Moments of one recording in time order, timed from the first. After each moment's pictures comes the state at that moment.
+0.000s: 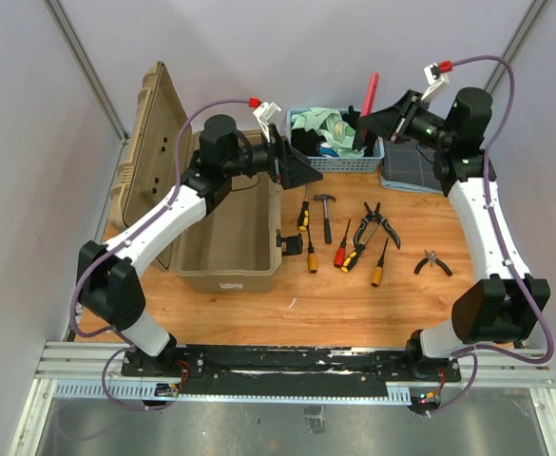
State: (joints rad) left arm -0.52 1.57 1.38 0.17 0.78 -0.51; right arm 0.01 1.47 1.50 -0.07 -0.82 0.57
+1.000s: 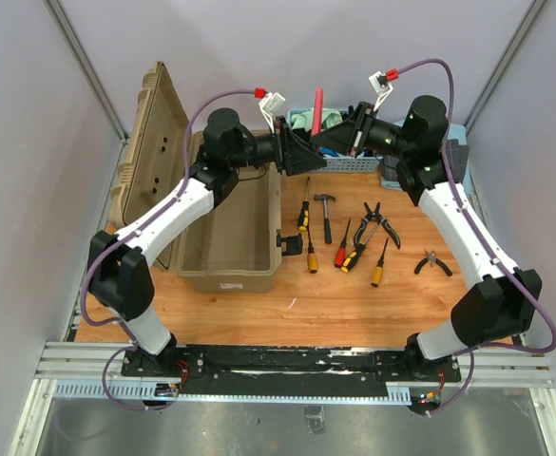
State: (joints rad) left arm -0.53 1.67 1.47 0.31 0.84 -0.60; right arm 0.27 1.48 1.45 0.11 -0.91 0.68
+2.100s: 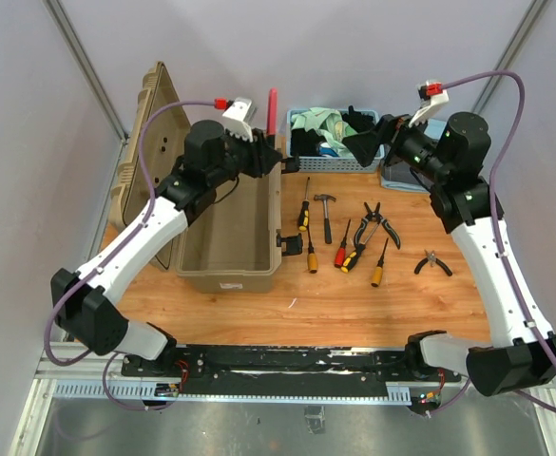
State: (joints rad) left arm -0.53 1.45 1.40 -0.09 0.23 -0.26; right arm 0.21 1.22 1.39 -0.19 -0.49 0.33
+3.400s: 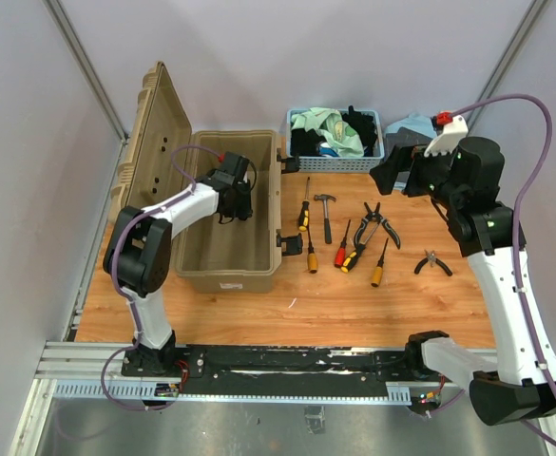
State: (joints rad) left arm -0.41 1.84 1.30 -0.42 -0.12 -0.42; right arm 0.16 1.05 1.34 -0.57 -0.26 0.17
